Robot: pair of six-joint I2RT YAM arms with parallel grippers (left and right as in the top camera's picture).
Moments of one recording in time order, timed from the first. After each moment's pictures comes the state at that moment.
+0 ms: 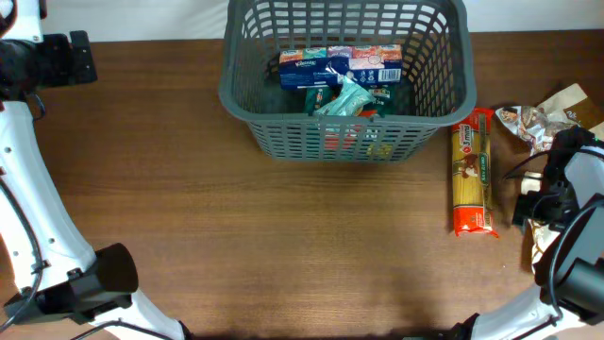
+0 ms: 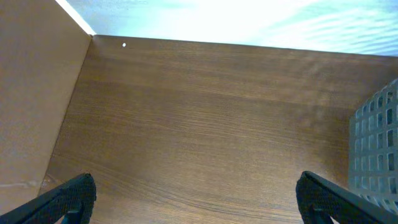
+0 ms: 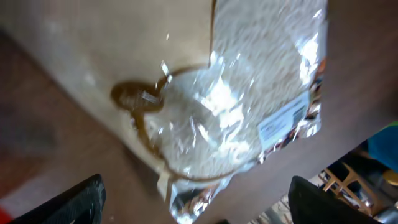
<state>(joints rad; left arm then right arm) 0.33 1.90 2.48 -1.39 0.05 0.19 -0.53 1.88 1.25 -1.08 0.44 -0.03</state>
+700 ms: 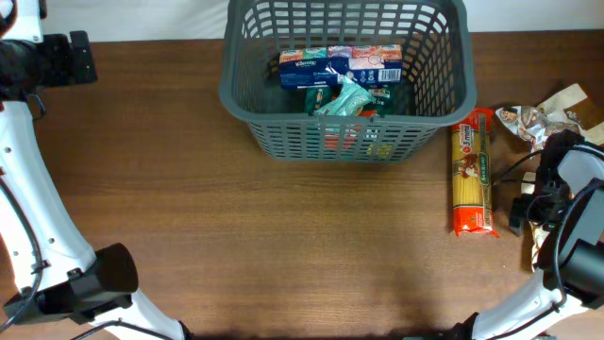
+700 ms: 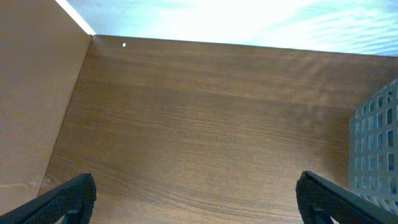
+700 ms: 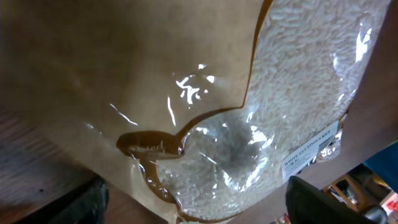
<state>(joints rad) 0.33 1.90 2.48 -1.39 0.05 0.19 -0.53 1.98 1.25 -1.03 0.45 -0.06</state>
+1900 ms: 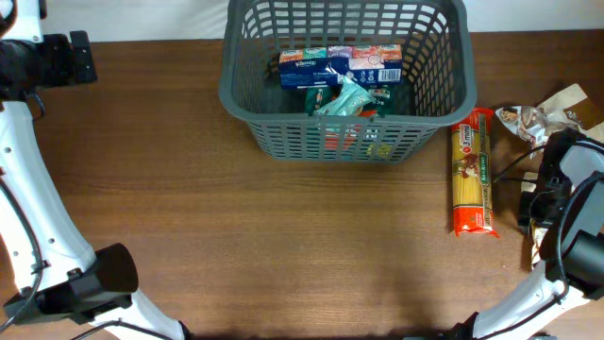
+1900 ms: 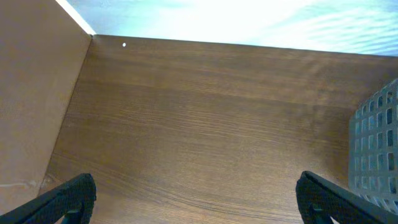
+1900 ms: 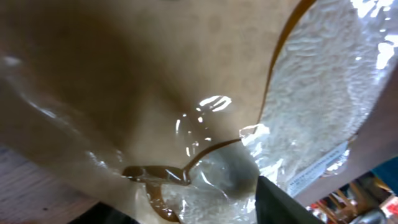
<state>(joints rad) 0.33 1.90 2.48 -1.39 0.05 0.19 -0.54 2.05 1.31 -1.05 0.40 -0.09</state>
